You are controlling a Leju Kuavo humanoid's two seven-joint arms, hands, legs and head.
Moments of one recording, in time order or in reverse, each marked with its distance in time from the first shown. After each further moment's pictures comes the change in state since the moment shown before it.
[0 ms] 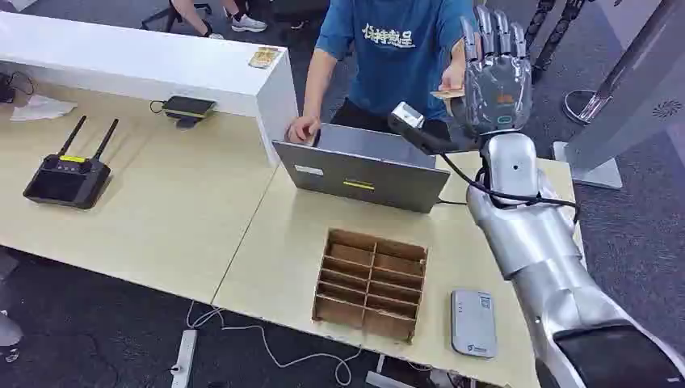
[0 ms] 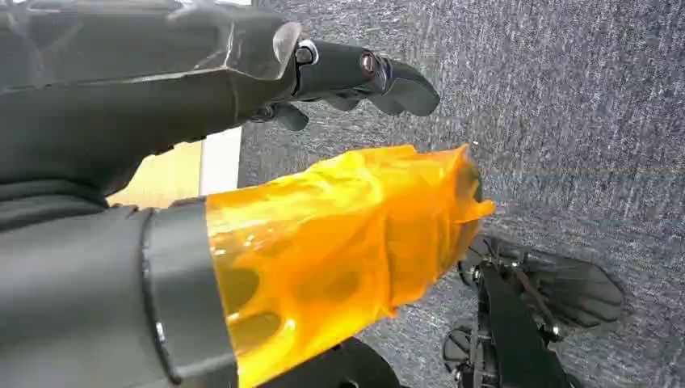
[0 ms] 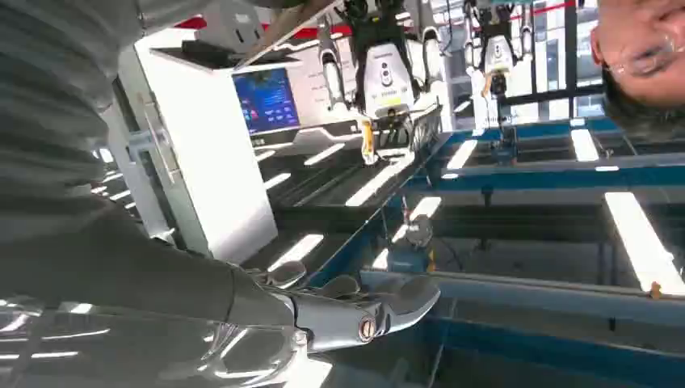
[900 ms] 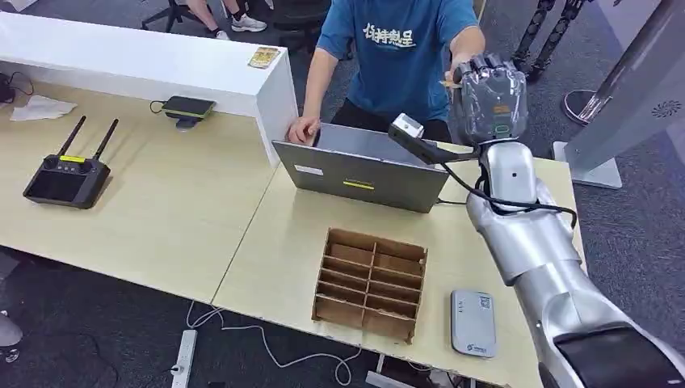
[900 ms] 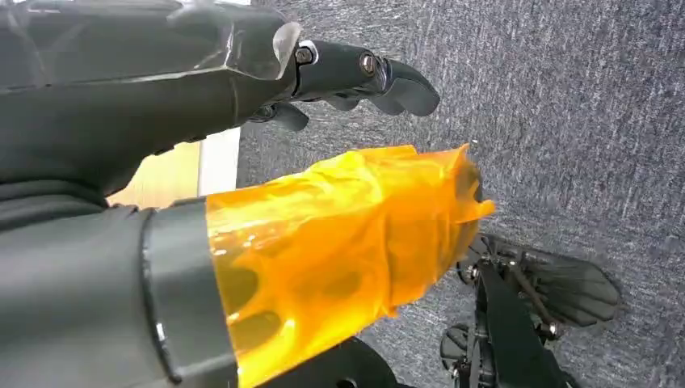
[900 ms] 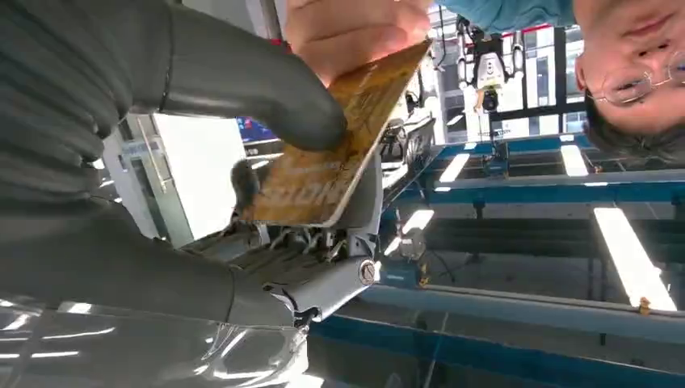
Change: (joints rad) left arm 0.000 0.000 0.000 0.000 0.012 0.003 0.000; right arm 0.012 -0.018 0.043 0.016 -0.054 -0.013 -0.015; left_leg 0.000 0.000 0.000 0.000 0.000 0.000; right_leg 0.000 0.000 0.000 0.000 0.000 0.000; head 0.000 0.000
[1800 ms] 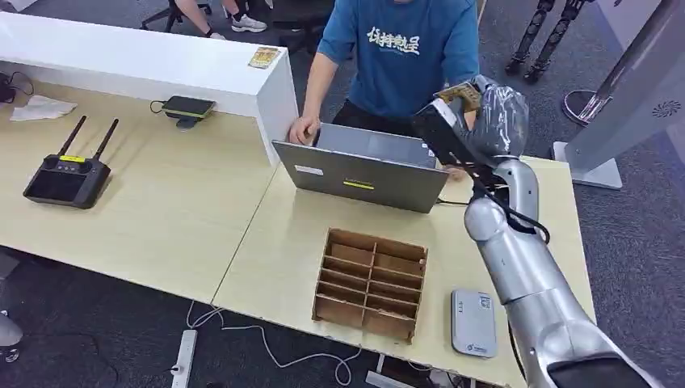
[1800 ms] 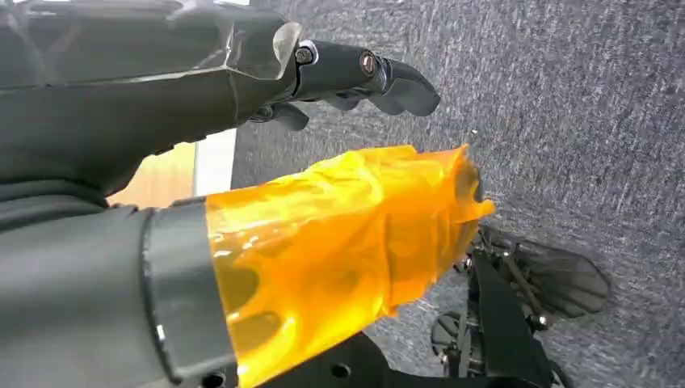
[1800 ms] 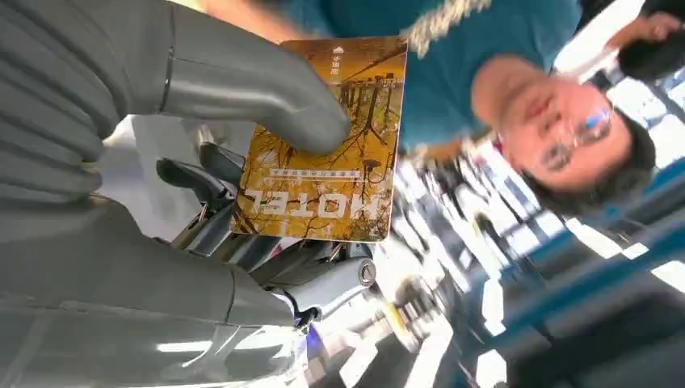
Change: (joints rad) left arm 0.001 -0.010 0.008 0.000 0.058 0.015 0.000; right arm 0.153 0.007 -0.061 -0.232 -0.652 0.140 -0.132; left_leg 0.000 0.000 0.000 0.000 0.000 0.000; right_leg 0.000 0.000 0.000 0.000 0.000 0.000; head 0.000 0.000
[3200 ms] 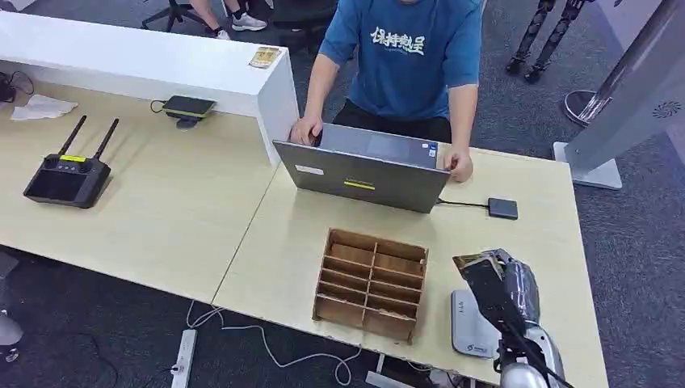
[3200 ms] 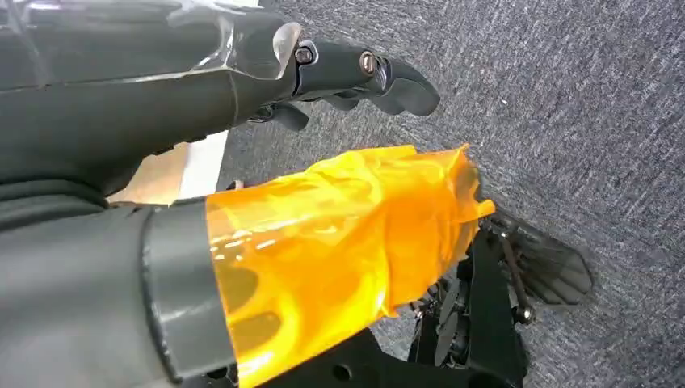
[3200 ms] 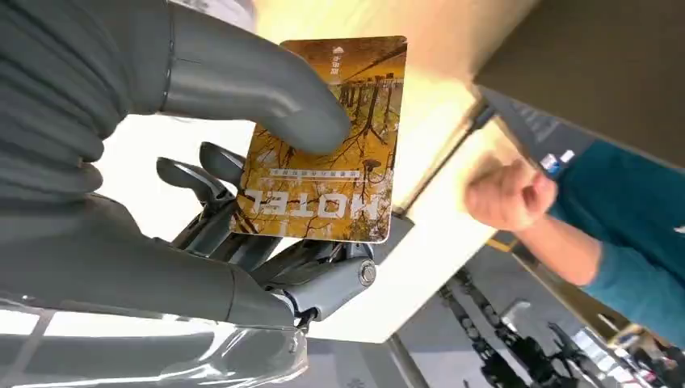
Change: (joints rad) left arm 0.010 -0.029 0.135 -0.011 0.140 0.006 -0.011; right arm 0.765 -0.198 -0.087 -0.552 -0.206 0.170 0.125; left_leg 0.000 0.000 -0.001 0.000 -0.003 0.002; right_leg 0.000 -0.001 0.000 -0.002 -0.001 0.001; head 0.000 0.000
